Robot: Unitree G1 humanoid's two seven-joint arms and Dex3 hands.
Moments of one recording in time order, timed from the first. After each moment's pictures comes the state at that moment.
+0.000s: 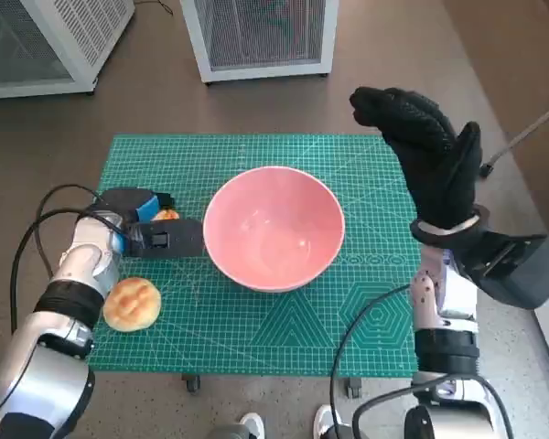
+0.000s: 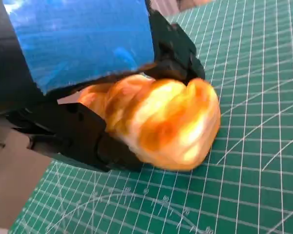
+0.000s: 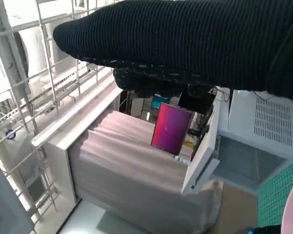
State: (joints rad) left arm -0.88 0.57 -0.56 1.06 0.75 0.07 -0.22; right arm -0.72 -0.09 -0.18 0.49 0.36 -0.58 0.62
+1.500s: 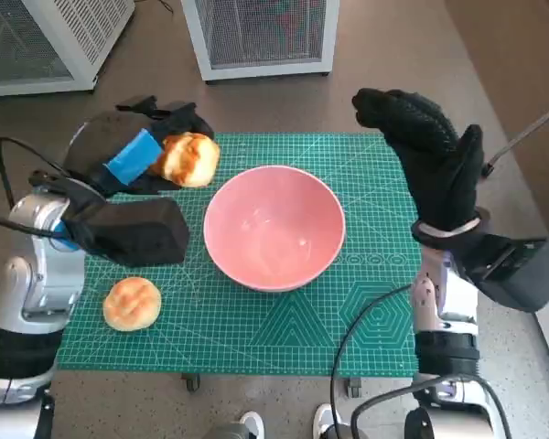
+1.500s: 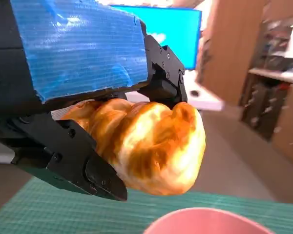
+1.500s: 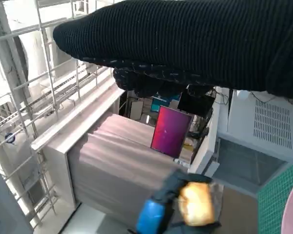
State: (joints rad) left arm -0.64 0.67 -0.14 -0.04 0.54 0.12 -0.33; right arm -0.71 -0.09 -0.17 0.50 0.36 -0.58 0.62
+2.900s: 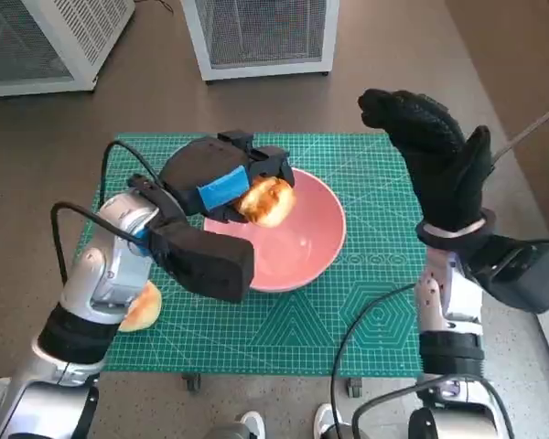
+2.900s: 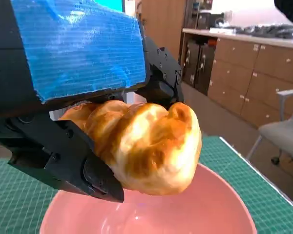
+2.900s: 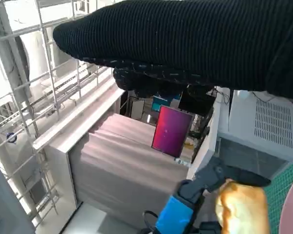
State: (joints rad) left arm -0.73 0.51 -0.30 0.07 0.57 -0.02 -0.45; right arm -0.71 -0.11 -0.18 0.51 0.38 -0.59 0.62
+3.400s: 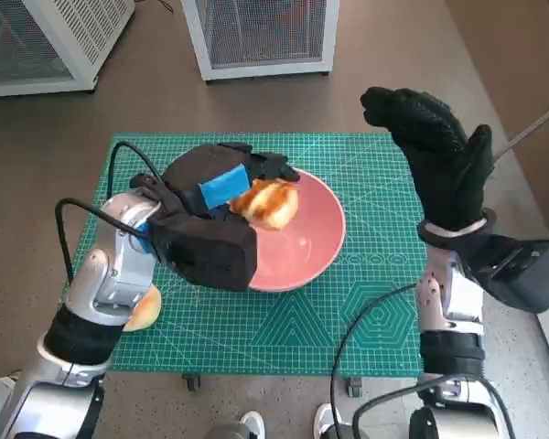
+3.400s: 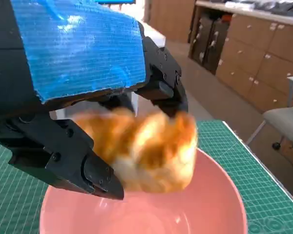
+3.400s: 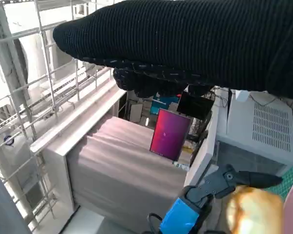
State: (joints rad) left arm -0.73 0.50 -0.29 0.01 0.53 0.14 -0.58; right arm -0.71 -0.11 -0.18 0.51 0.37 -0.60 0.61
